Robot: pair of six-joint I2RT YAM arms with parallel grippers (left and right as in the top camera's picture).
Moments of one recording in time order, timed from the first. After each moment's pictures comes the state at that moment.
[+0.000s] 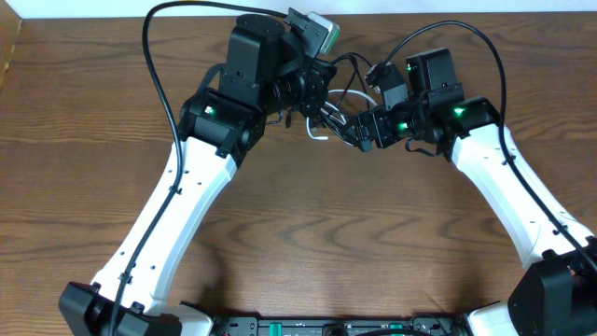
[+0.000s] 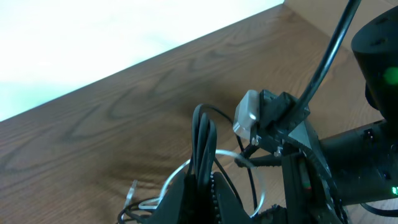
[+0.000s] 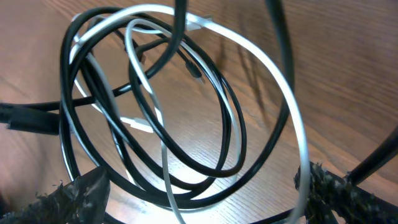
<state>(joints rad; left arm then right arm) -0.43 1.55 1.55 -0.56 0.34 0.01 0.32 1.64 1.33 -0.65 -0.41 0.00</state>
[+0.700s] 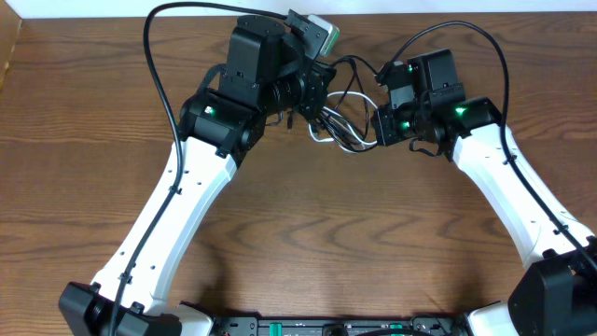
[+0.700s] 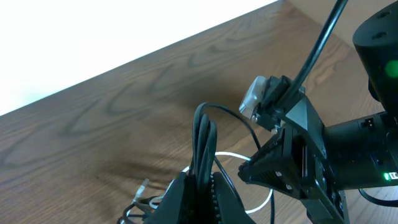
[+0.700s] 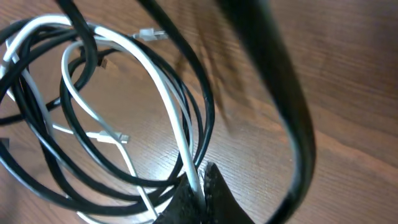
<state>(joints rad) -0.43 1.55 1.55 -0.58 0.34 0.02 0.31 1.64 1.33 -0.68 -0.29 0.08</state>
